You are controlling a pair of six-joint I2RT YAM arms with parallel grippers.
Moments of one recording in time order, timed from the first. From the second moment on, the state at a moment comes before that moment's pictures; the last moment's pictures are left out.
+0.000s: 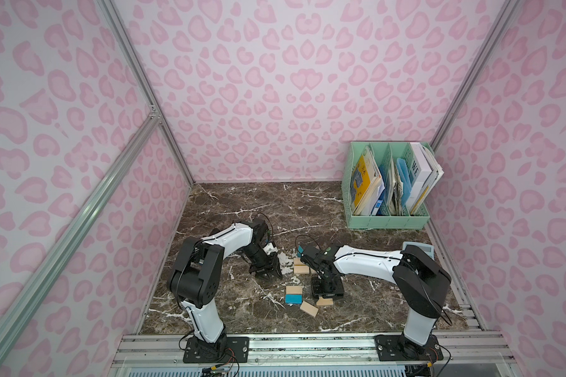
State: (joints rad) left arm -0.35 1.79 1.11 -1.06 0.63 -0.26; right arm 0.98 1.82 1.13 -0.93 -0.20 0.84
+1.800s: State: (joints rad) left arm -0.35 1.82 1.14 -1.06 0.62 -0.28; right arm 0.82 2.00 1.40 -0.96 -0.16 0.66
